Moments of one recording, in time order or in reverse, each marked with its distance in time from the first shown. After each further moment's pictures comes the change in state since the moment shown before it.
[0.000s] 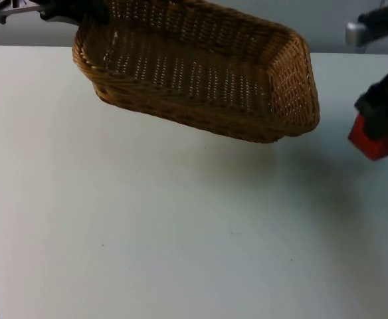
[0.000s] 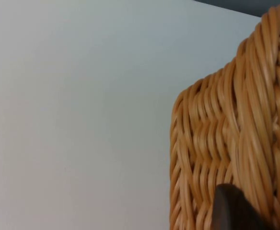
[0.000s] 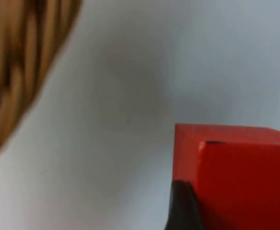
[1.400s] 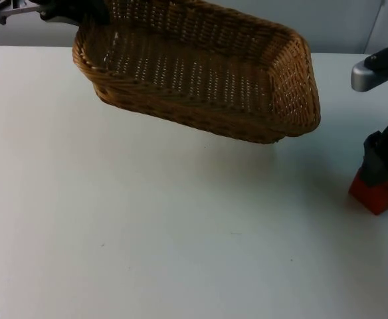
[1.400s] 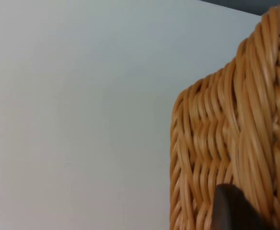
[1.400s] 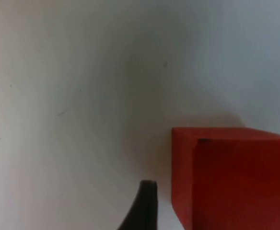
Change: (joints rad) right arm 0.004 -0.044 0.302 0.016 -0.252 -0.074; left arm 0.000 0.000 0.000 0.000 0.004 0.000
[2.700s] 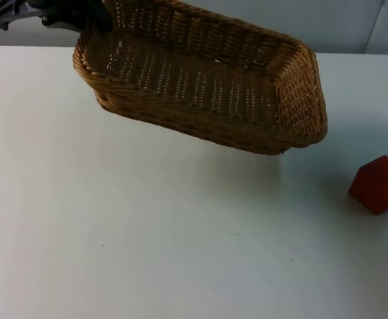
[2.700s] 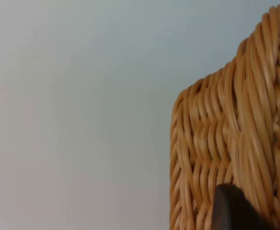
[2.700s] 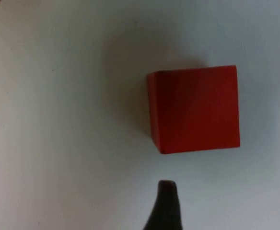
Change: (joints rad) right arm -0.050 -0.163 0.001 0.013 0.194 0.008; left arm 0.000 0.000 0.000 0.000 0.056 -0.002
